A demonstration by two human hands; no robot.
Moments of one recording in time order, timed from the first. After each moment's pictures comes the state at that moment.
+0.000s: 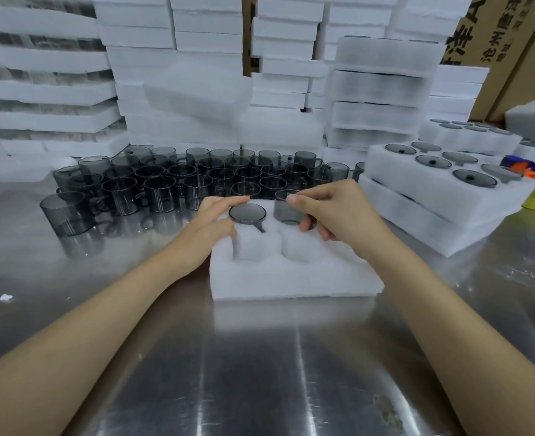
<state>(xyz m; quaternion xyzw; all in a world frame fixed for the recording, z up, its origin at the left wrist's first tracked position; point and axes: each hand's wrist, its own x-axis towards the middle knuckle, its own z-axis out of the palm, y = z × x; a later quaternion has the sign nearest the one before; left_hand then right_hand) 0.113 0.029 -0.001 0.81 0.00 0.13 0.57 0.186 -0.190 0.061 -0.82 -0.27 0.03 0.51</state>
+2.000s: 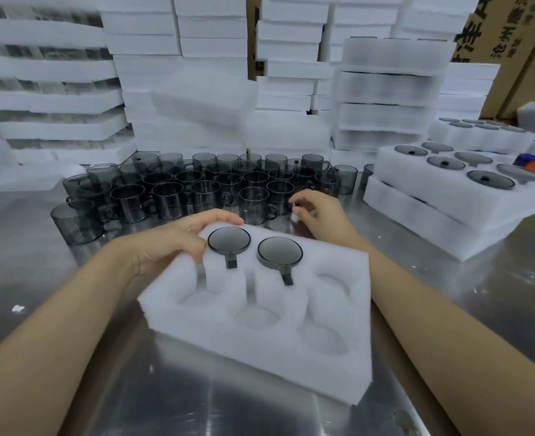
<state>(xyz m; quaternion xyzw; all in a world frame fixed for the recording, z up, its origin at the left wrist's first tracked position) 0.085 0.073 0.031 0.73 -0.02 -0.15 0.66 0.267 -0.151 -0.004 -0.84 -0.38 -0.12 0.38</state>
